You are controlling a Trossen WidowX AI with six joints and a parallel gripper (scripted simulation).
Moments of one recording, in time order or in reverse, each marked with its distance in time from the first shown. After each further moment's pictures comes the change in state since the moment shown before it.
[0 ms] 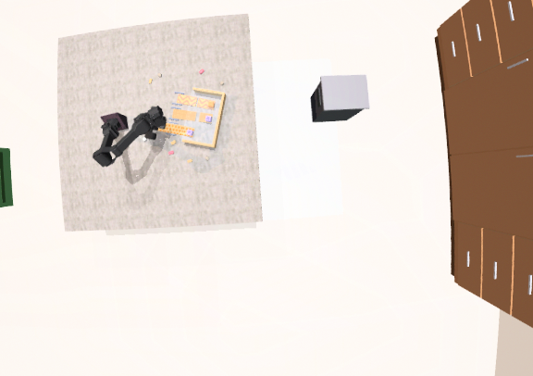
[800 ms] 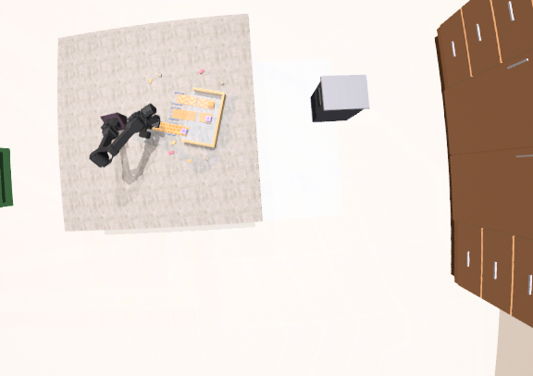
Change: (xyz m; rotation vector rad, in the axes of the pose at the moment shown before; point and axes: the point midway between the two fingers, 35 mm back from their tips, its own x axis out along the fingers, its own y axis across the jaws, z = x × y) arm -0.001 0.000 -0.036 0.000 -0.001 0.002
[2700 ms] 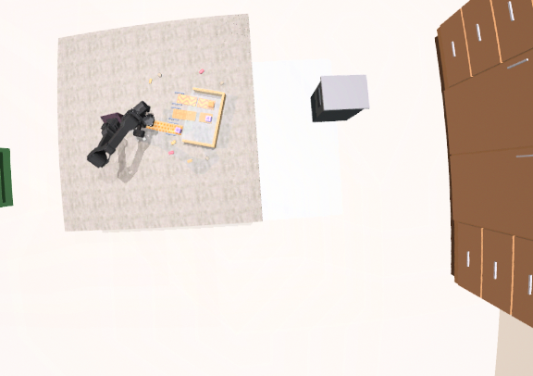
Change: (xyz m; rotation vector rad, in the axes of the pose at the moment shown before) arm 0.000 0.001 -0.038 -0.002 0.001 0.002
